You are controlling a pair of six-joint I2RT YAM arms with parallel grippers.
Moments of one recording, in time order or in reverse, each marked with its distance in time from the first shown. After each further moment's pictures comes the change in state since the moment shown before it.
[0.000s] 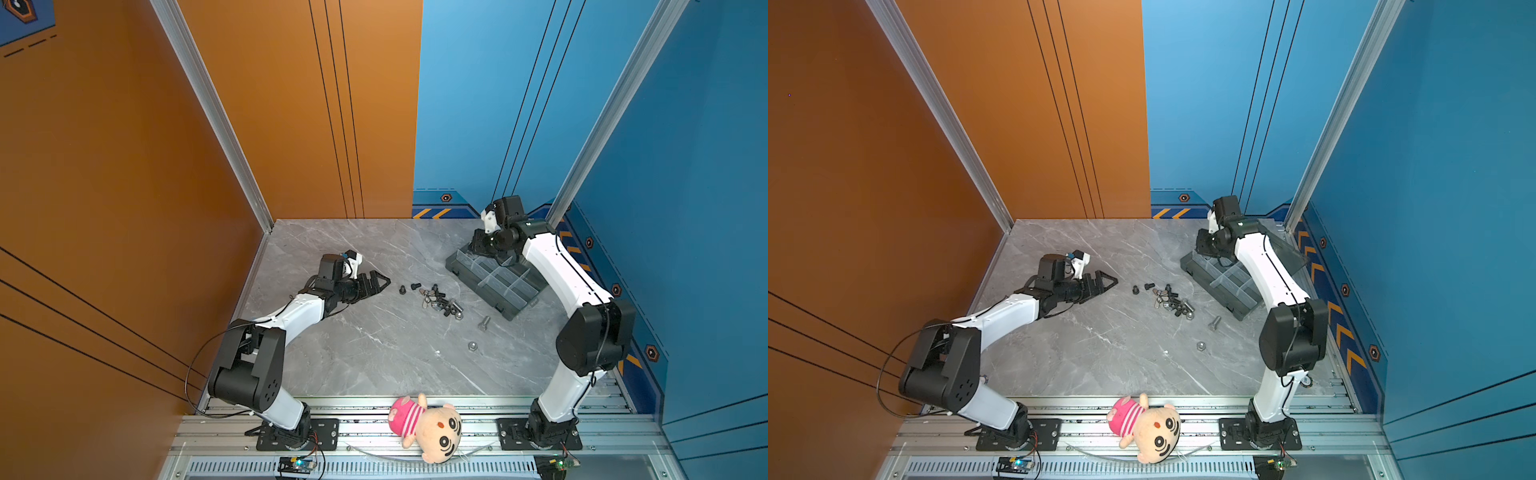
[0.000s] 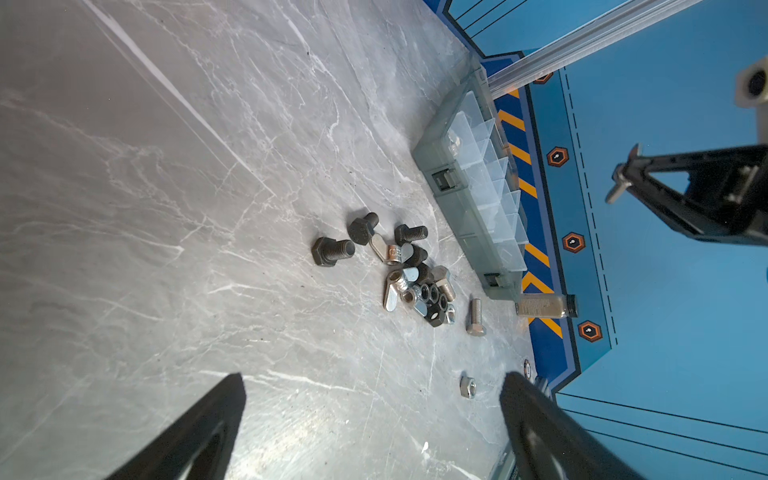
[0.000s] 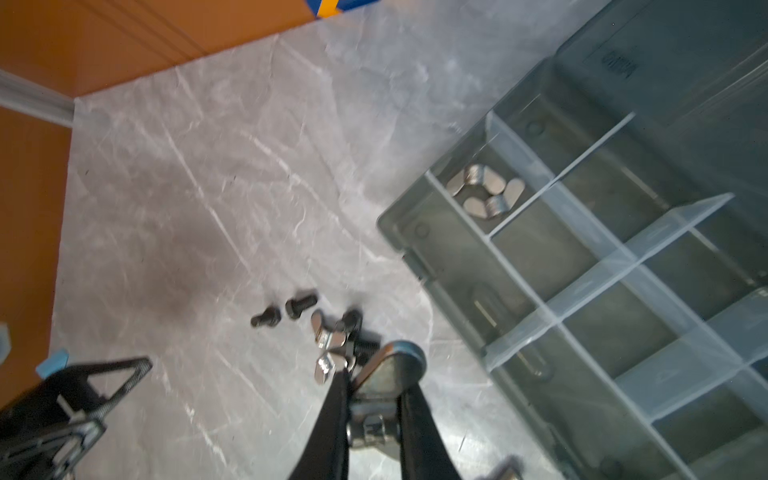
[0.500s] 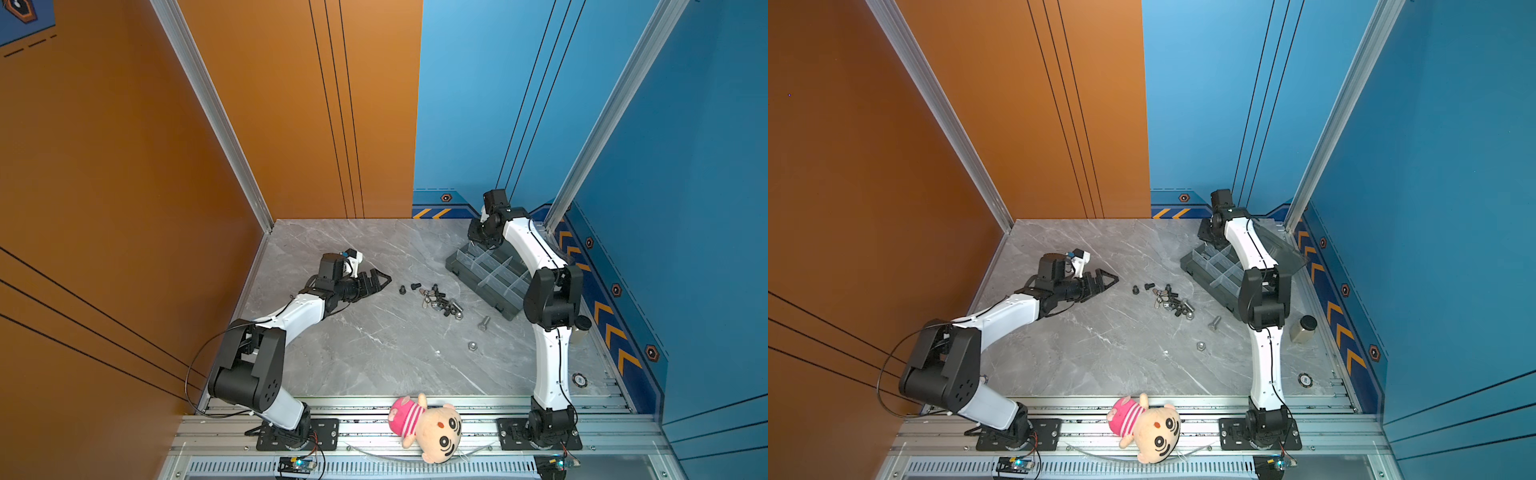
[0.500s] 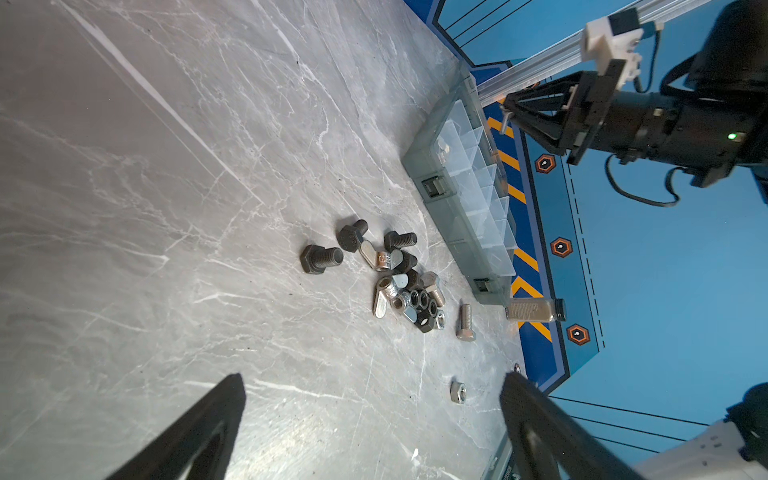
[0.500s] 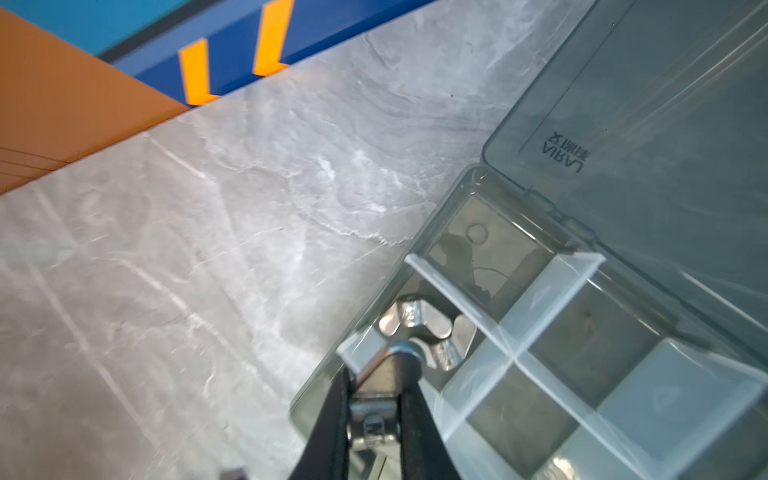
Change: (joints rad) left arm -0.010 0.000 0.000 0.023 0.003 -0.025; right arm -0.051 0.467 0.409 -0.009 0.107 0.080
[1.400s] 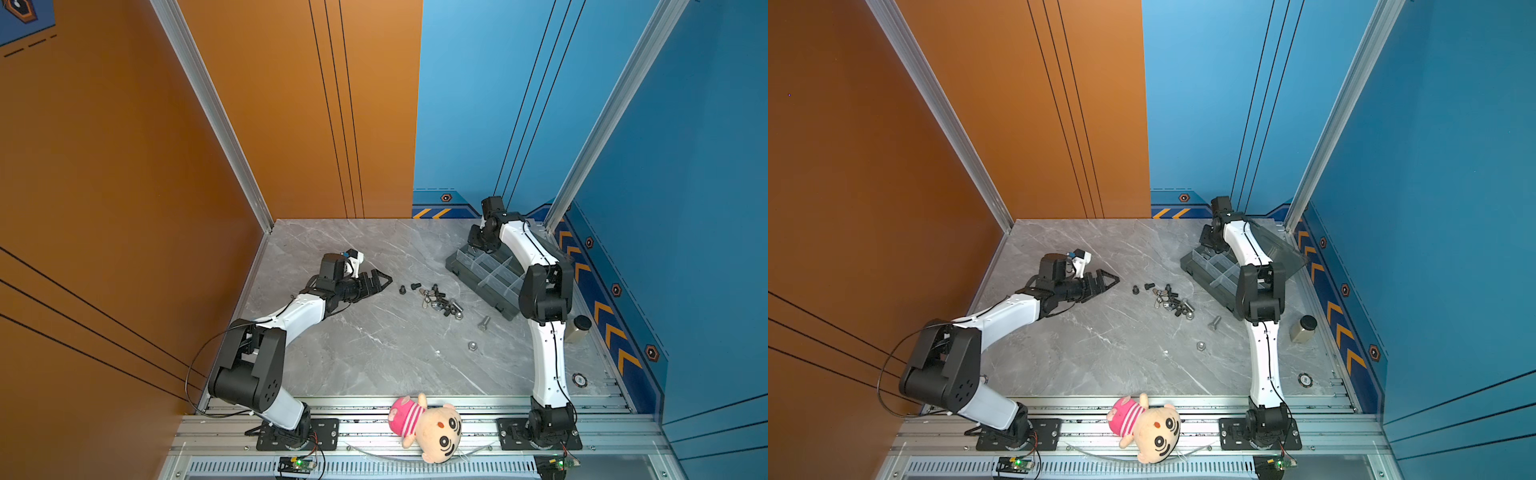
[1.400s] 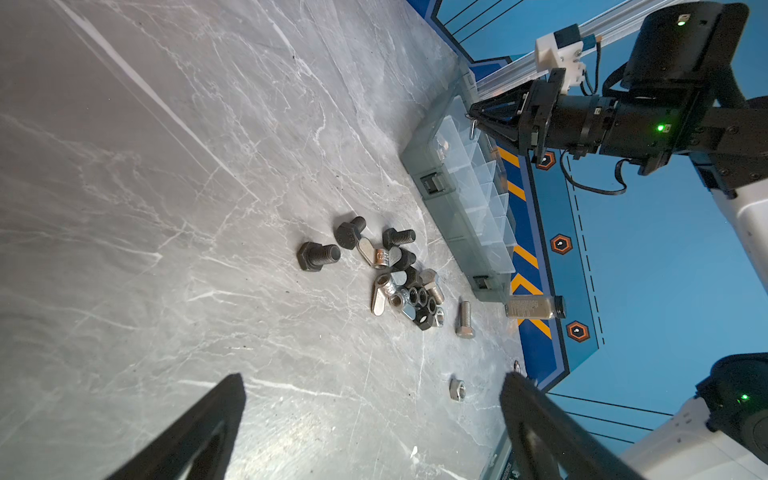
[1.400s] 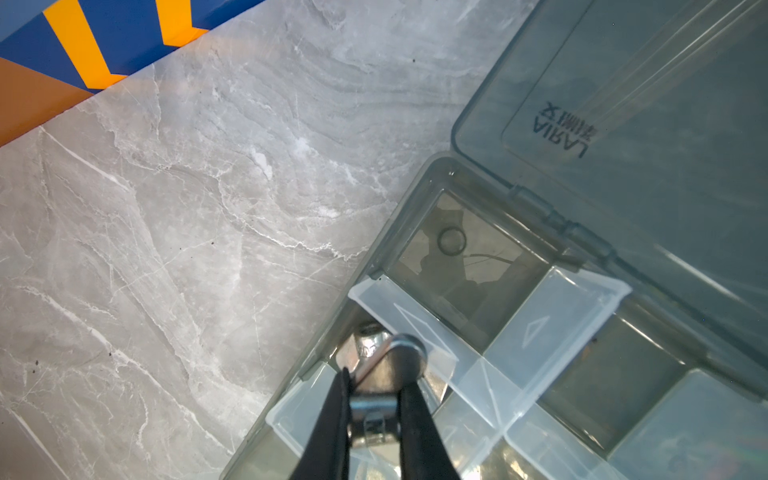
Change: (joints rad) left arm -0.004 0.000 0.000 -0.002 0.000 0.001; right arm -0.018 0.079 0.021 -0.005 0.016 0.006
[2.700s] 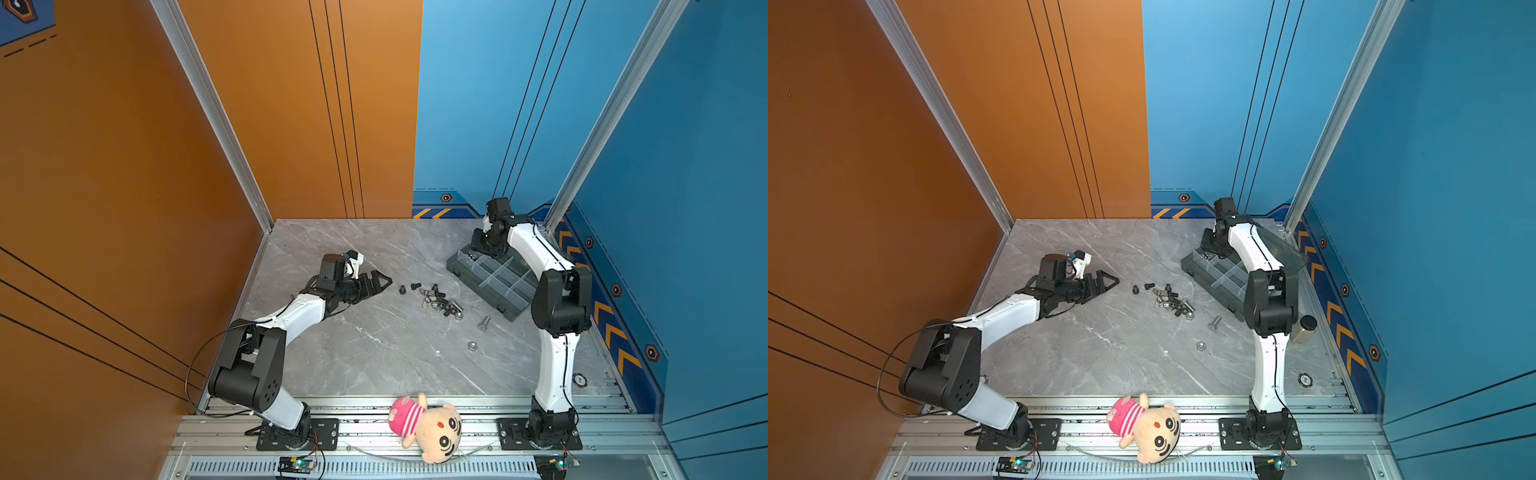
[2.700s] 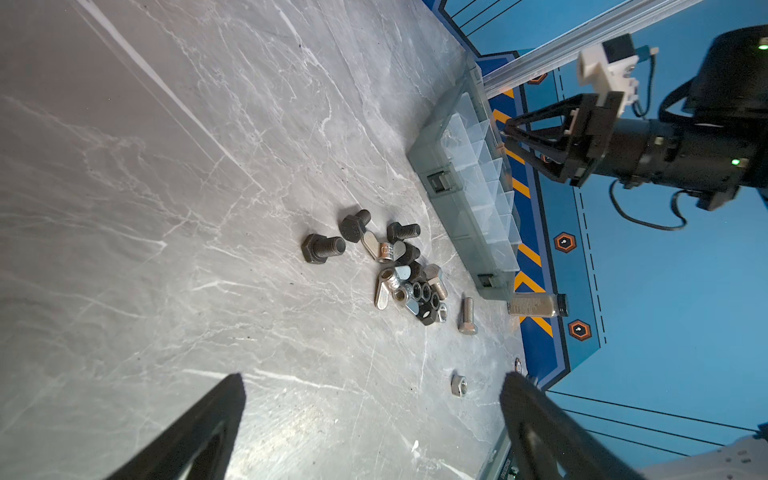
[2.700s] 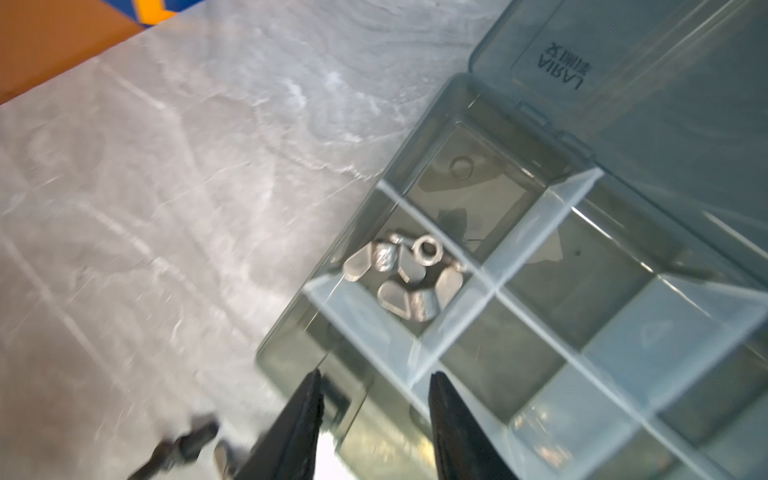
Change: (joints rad) left arm 0.000 0.000 0.000 -0.023 -0.001 0.000; right arm 0.019 -0.258 -0.270 0.015 -0.063 -0.061
